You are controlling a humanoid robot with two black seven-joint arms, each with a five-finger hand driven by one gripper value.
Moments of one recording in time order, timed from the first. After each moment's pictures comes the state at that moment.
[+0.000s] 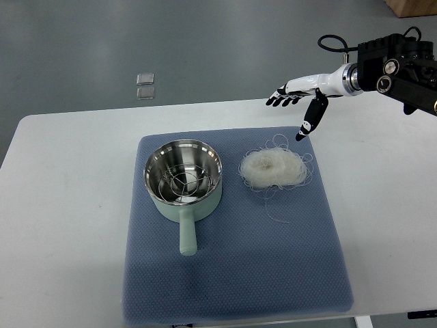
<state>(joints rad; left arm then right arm) 0.01 0.00 -0.05 -0.21 0.00 -0.02 -0.03 1.40 -0.47 -0.13 0.89 -0.99 0.46 0.08</state>
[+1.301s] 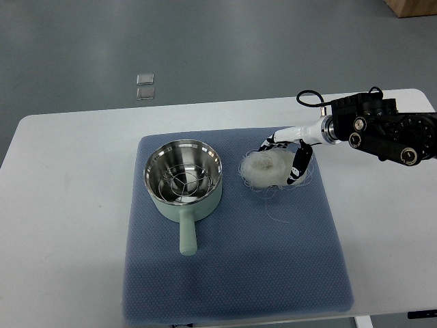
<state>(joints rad) 0.01 0.00 -0.05 -0.21 0.00 -0.02 -0.03 1.22 -0.36 -0.16 0.87 -1.06 0.34 0.07</state>
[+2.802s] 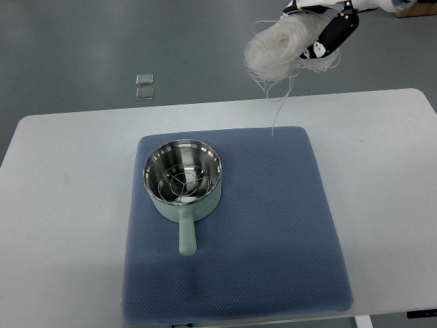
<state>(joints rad) 0.01 0.00 -0.04 -0.22 0.00 -0.02 -0.03 1.78 -0.73 -0.16 1.27 -0.92 0.42 0.07</state>
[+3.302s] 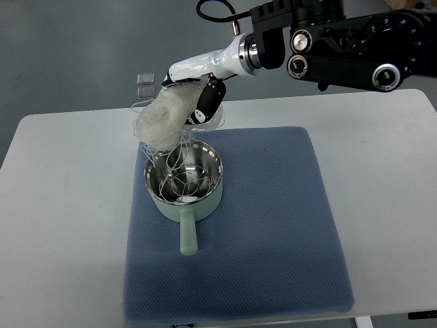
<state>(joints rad) 0.01 0.00 -0.05 -0.21 0.00 -0.02 -0.03 1.73 -0.19 -0.30 1.09 -0.79 0.28 0.08</state>
